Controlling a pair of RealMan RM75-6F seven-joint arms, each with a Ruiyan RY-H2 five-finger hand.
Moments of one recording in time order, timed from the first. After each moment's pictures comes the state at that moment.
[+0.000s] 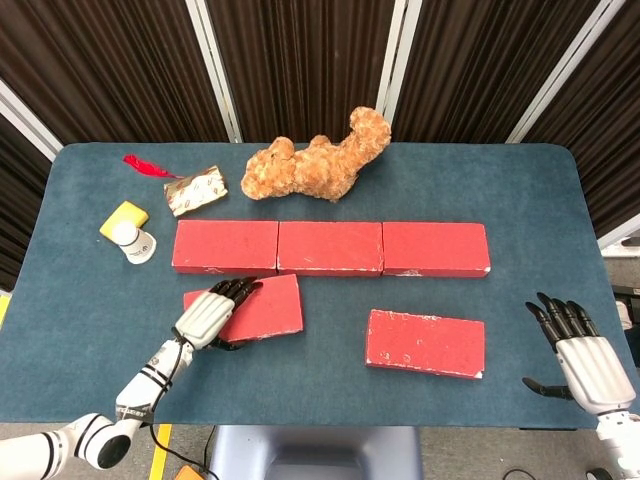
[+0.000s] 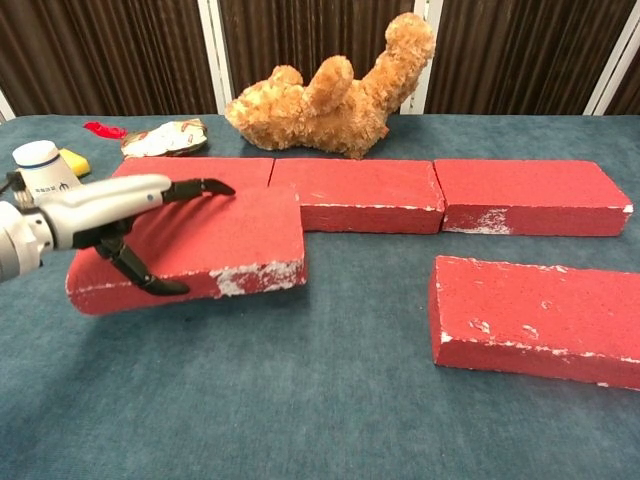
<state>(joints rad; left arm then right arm) -0.65 -1.47 -0.10 -1.55 1.34 0.95 0.09 0.09 -0.93 -0.03 -1.78 -1.59 1.38 -0.06</state>
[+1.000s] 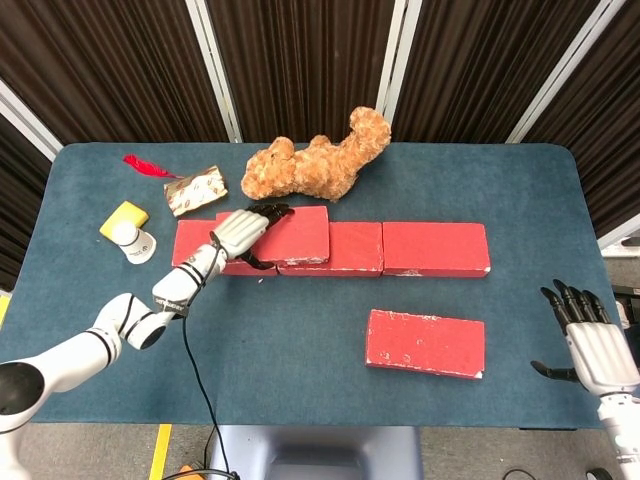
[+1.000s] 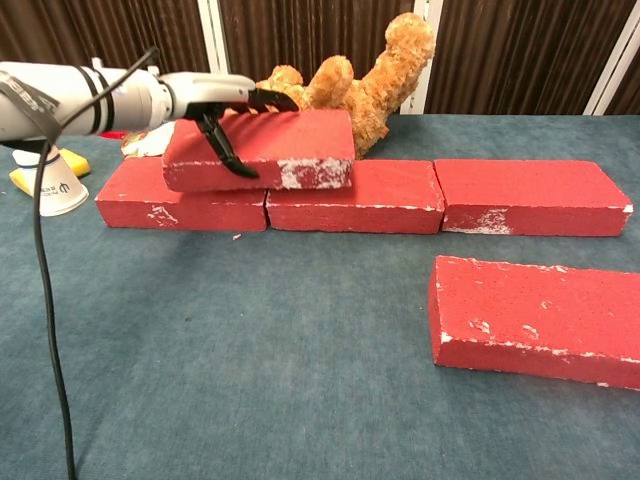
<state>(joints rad) -1.10 -1.57 -0.19 -0.92 1.50 0.56 -0.50 0.12 -0.96 0.03 -1.77 -1.42 1.32 -0.11</state>
